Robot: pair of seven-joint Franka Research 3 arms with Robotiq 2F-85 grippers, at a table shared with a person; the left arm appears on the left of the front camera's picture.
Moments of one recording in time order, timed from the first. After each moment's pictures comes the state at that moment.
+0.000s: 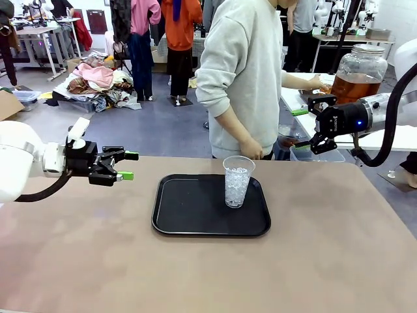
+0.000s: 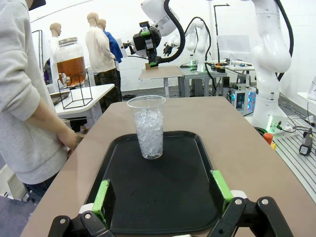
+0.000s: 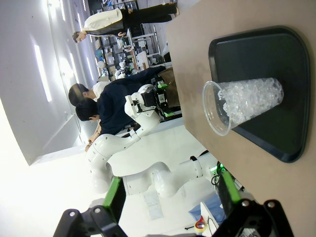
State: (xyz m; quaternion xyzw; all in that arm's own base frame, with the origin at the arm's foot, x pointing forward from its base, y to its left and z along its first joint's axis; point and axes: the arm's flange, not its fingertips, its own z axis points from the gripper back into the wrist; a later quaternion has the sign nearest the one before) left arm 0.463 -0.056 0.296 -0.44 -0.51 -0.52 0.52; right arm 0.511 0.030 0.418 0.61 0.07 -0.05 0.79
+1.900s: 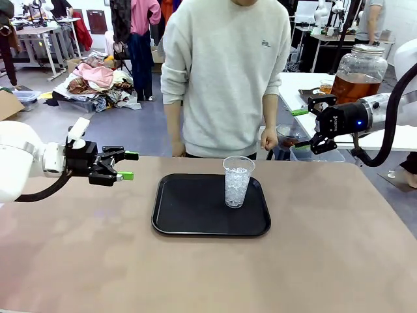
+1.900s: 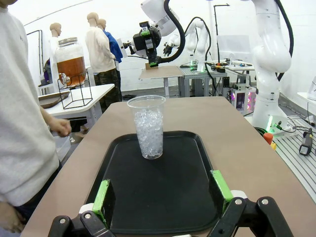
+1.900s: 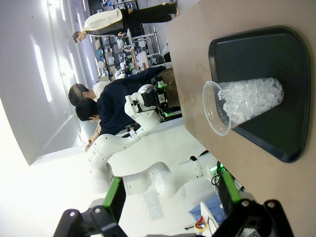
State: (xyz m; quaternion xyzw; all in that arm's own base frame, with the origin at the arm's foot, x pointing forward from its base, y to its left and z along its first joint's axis) left arm 0.463 -0.056 0.296 -0.44 -0.51 -0.52 0.52; right arm 0.511 0.030 0.418 0.61 0.07 -0.05 0.79
